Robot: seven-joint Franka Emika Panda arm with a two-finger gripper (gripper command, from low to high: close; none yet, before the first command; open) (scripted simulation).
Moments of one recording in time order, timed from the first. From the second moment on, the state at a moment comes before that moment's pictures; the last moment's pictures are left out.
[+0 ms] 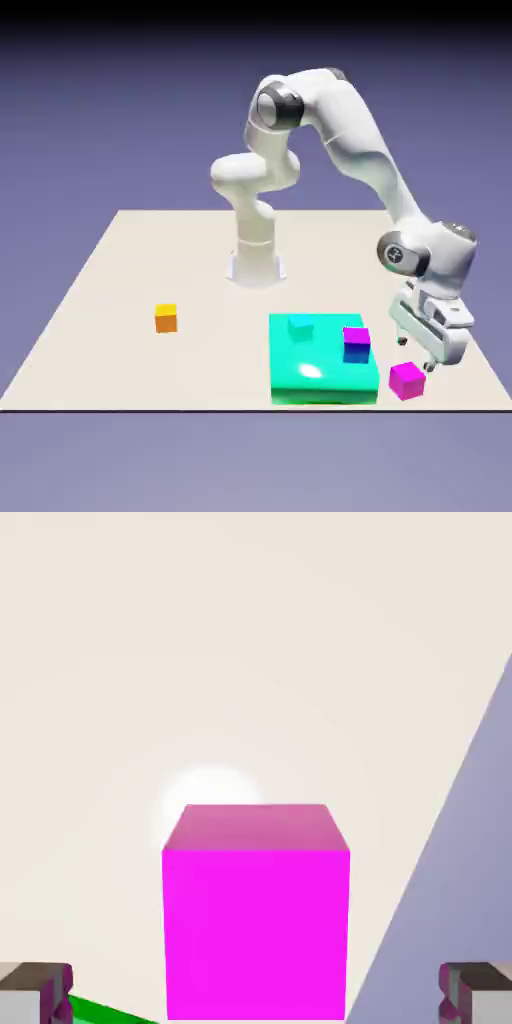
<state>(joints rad) 0.41 0.63 0.21 -1.98 -0.51 2.49 -0.14</state>
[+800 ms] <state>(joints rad) 0.27 0.23 0.18 -2.19 -0.19 2.26 0.31</state>
